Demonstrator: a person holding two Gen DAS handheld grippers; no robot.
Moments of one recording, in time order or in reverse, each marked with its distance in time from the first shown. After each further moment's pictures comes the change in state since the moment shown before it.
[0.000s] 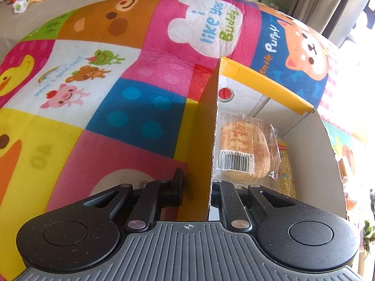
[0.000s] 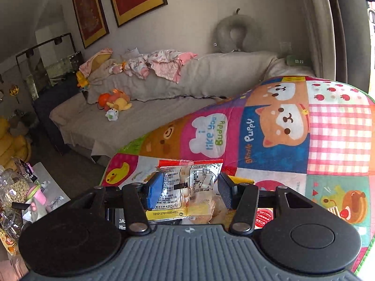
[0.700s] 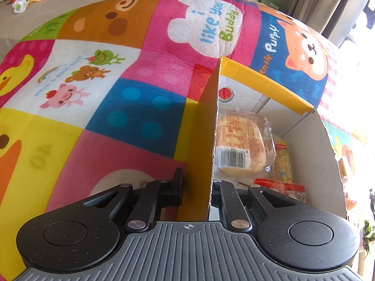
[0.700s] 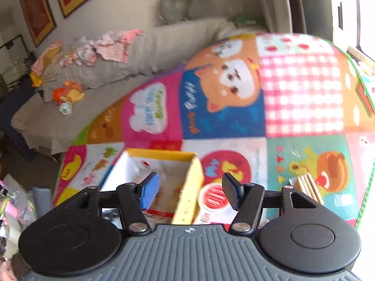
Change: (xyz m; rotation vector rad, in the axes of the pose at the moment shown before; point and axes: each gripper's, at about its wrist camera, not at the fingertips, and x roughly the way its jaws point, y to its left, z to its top) left arm 0.000 0.000 0.000 0.001 0.001 -0.002; right arm 0.057 -0.087 -0.029 0.170 0.139 -0.186
